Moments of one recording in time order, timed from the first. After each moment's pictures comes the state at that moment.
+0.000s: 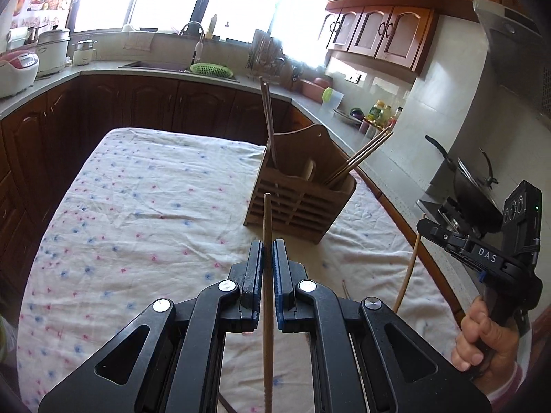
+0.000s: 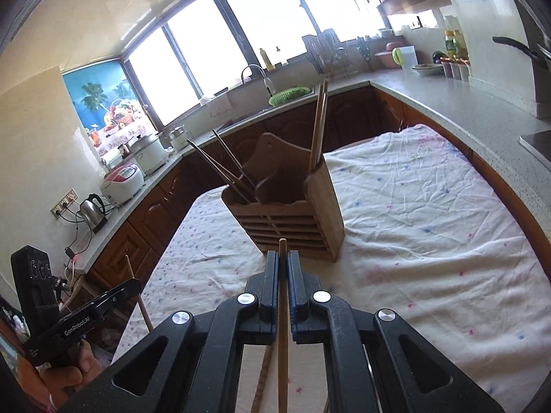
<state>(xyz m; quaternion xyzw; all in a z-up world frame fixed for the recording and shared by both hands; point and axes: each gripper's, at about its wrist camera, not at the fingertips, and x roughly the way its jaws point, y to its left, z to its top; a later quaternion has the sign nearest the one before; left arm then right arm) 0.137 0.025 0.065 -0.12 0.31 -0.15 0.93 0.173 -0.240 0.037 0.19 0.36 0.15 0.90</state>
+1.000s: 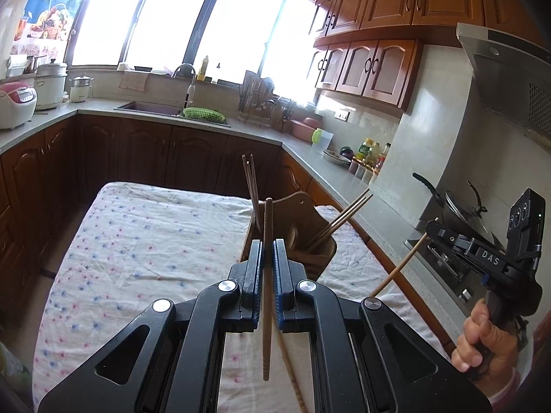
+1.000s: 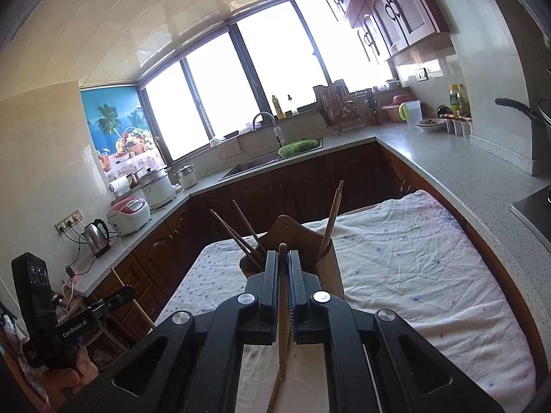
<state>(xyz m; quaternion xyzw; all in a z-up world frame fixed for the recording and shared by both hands) 0.150 0.027 0.127 -0.12 0.22 -0.15 0.96 0.184 -0.254 0.100 0.17 0.27 0.14 0.94</state>
